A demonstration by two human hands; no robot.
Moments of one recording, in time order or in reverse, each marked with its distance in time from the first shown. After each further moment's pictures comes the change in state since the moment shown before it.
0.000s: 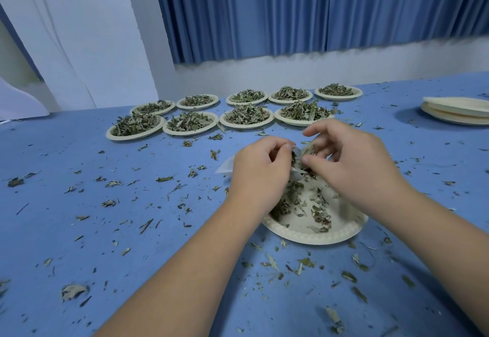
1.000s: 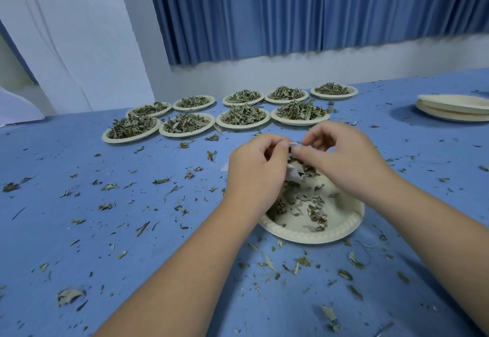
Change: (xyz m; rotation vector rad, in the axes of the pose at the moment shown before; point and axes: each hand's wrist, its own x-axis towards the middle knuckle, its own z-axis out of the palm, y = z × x) left_hand -0.004 0.004 0.000 0.037 0.042 0.073; right_hand 0.012 0.010 0.004 0.048 0.003 0.131
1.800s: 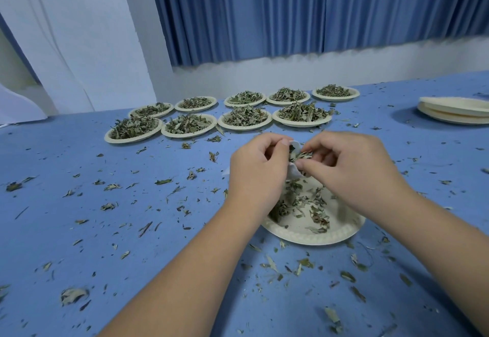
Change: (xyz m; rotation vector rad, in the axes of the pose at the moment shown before) left_hand -0.002 0.004 -0.001 -0.114 0.014 -0.065; right_hand -0.019 -0.012 -0.007 -0.102 0.017 -0.170
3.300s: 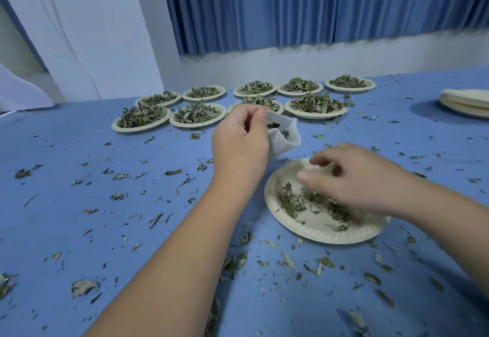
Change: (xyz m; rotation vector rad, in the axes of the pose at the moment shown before) left_hand 0.025 -0.002 -0.030 0.043 0.222 0.080; right_hand 0.006 0.001 0.010 -0.269 -0.510 0.243
